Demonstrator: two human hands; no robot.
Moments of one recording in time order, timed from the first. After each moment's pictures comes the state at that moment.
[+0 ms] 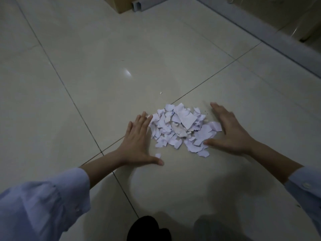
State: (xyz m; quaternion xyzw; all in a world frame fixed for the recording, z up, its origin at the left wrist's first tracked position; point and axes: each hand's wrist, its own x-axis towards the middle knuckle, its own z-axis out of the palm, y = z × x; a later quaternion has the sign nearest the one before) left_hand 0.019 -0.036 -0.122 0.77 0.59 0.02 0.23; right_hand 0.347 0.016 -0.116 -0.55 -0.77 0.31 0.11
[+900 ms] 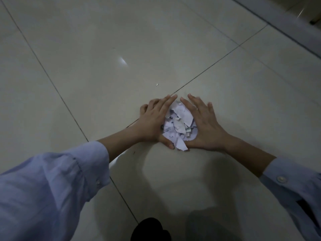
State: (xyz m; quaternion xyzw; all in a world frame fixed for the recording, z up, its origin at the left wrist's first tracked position) left_hand 0.062 0.028 -0.117 0.82 0.52 0.02 0.22; right_hand 0.279 0.021 -0.134 -0.48 -0.83 0.25 0.10
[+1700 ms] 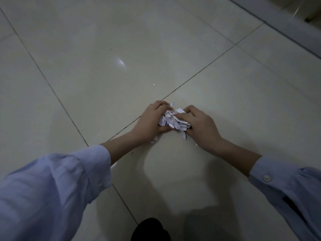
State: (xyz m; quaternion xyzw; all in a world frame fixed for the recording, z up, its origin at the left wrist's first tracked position) left_hand 0.067 0.030 -0.133 0.78 0.52 0.19 0.29; right_hand 0.264 0.017 -0.140 -0.50 -0.82 0.17 0.21
